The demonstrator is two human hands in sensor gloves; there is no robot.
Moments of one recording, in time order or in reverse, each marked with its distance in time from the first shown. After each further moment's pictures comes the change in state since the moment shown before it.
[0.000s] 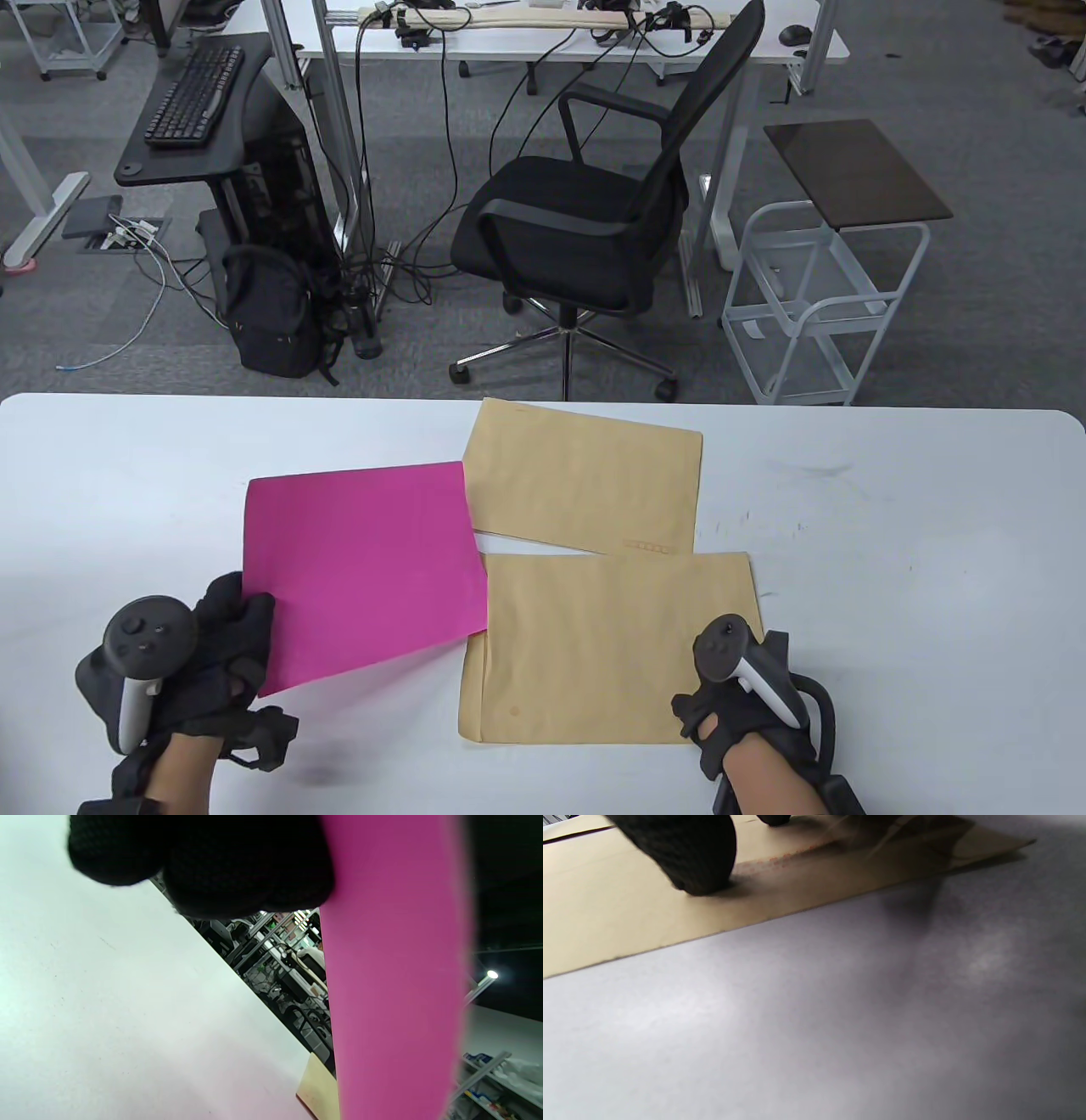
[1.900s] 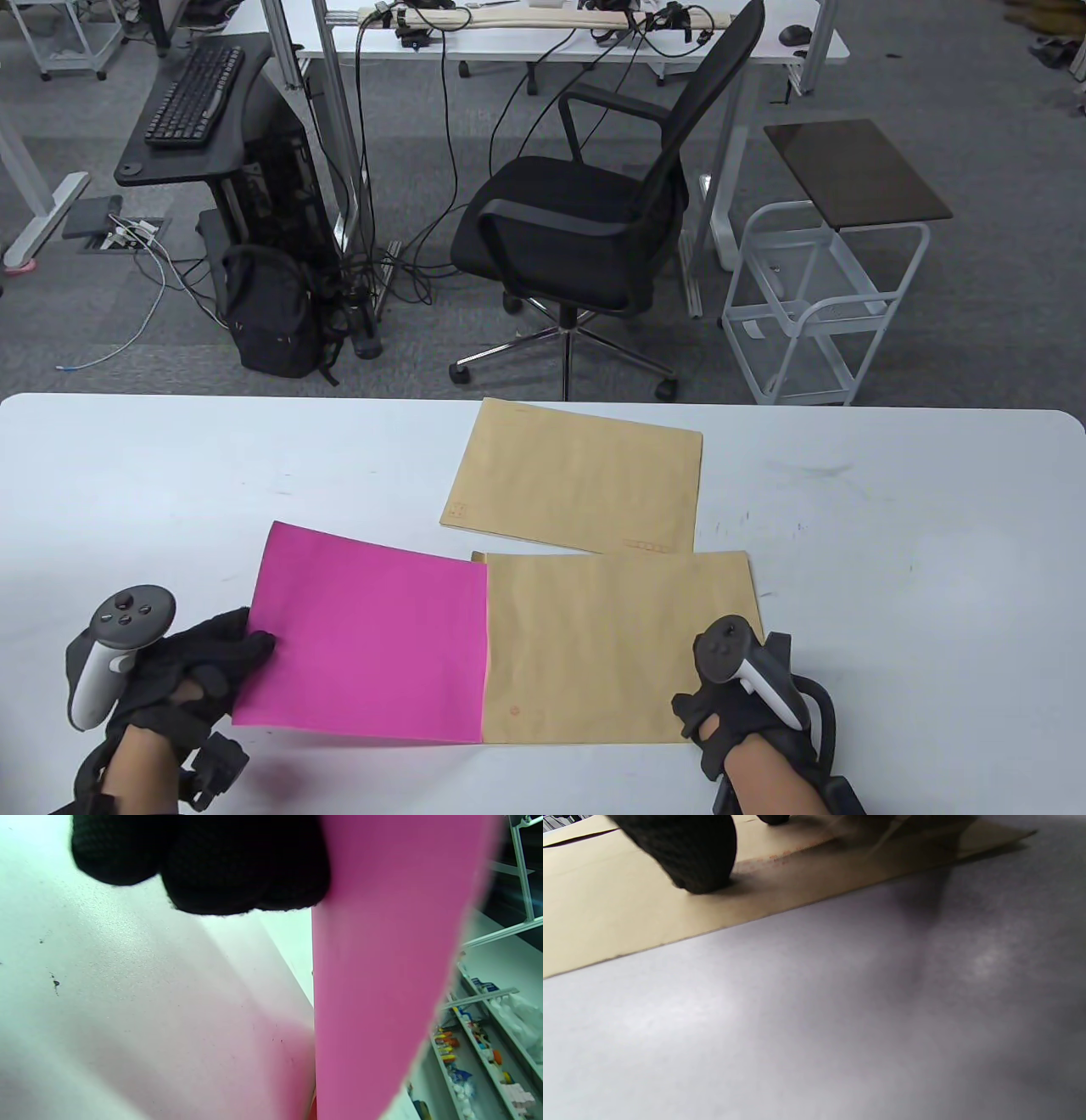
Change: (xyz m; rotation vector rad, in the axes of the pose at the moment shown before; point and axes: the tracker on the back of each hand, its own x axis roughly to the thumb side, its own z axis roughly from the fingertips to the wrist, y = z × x) left_hand -0.043 -0.008 -0.017 -0.527 0.147 0.185; right_hand -0.001 0.001 0.000 -0.003 -0.007 -0.014
